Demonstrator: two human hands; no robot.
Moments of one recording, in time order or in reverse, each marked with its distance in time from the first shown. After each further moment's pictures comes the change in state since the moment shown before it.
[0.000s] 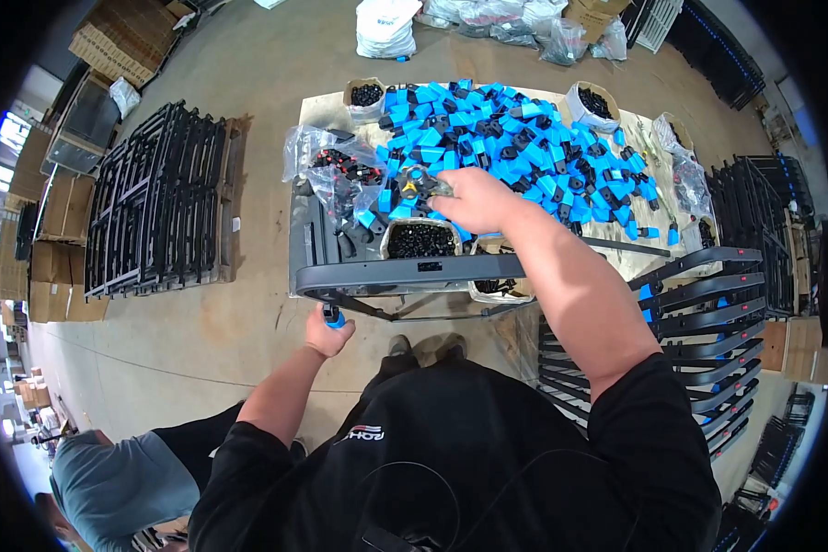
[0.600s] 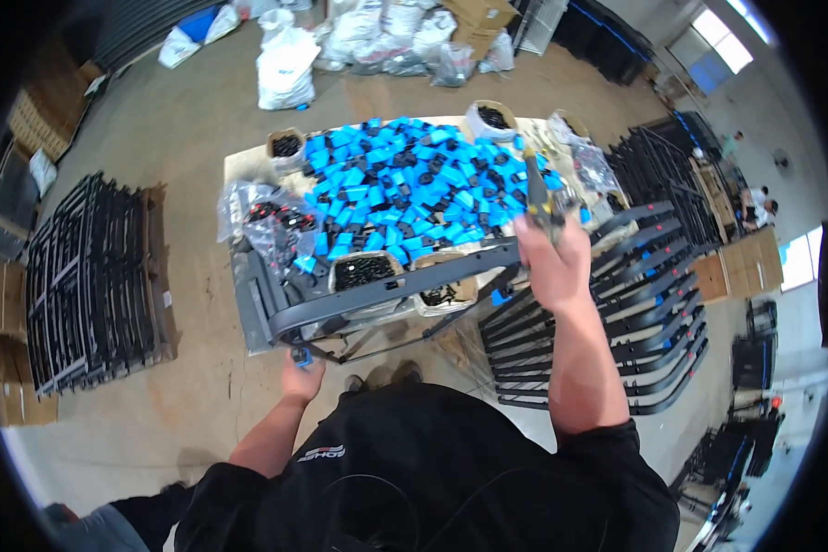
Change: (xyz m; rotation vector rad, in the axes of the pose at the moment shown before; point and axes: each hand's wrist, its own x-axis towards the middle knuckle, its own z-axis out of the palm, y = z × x) left_hand -0.002 -0.030 0.020 -0.084 -0.002 0.003; right_hand -0.181 -0.084 -0.027 0.304 0.917 0.097
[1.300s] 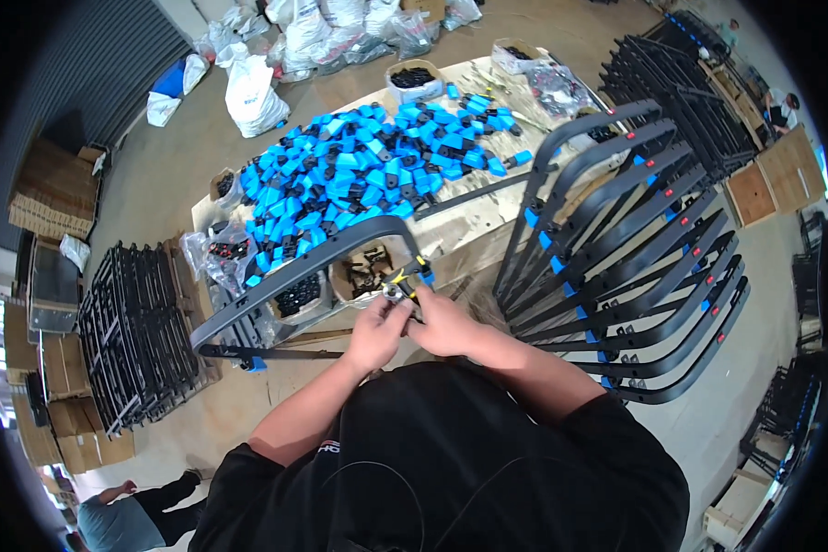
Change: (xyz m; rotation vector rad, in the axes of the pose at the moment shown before) left_hand -0.092 0.356 0.180 -0.486 -0.661 0.069; right_hand -0.123 0.208 -0.087 -0.101 -0.575 0.324
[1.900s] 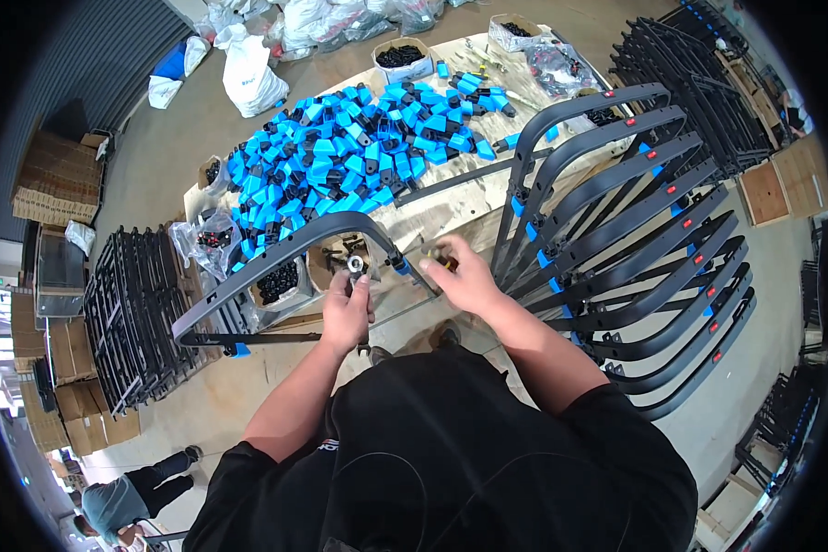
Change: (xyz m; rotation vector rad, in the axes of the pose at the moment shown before) left_hand 0.039 -0.012 0.027 0.031 0.314 -0.059; right_hand 0.013 0.095 -0.061 0.384 0.426 -0.059
